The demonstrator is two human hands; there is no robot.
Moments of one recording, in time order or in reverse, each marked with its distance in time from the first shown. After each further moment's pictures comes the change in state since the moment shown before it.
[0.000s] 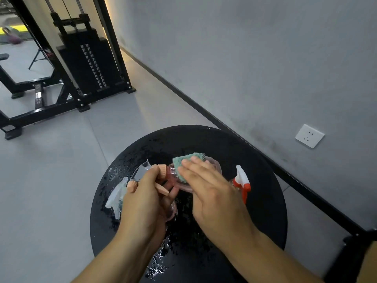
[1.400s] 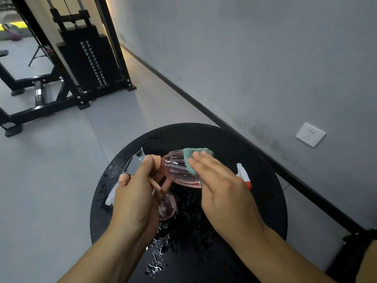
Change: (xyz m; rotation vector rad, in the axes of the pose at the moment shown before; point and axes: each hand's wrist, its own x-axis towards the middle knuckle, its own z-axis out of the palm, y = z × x) left_hand 0.008 0.006 -0.006 -0.024 0.022 0.077; right_hand 0.001 0.003 -0.013 0.048 -0.014 0.124
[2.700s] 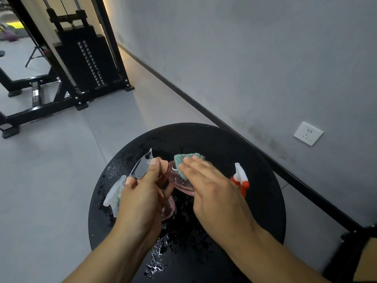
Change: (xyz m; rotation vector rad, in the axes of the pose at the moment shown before) left_hand -0.005 -0.008 0.002 0.016 -0.049 -0.067; right_hand 0.000 -0.006 0.004 -0.080 -0.095 -0.046
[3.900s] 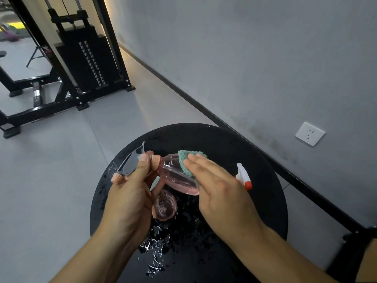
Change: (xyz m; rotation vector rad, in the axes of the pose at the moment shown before) left_hand 0.011 0.015 -0.018 0.001 -0.031 0.078; right_hand 0.001 -0.003 -0.008 0.048 0.040 0.030
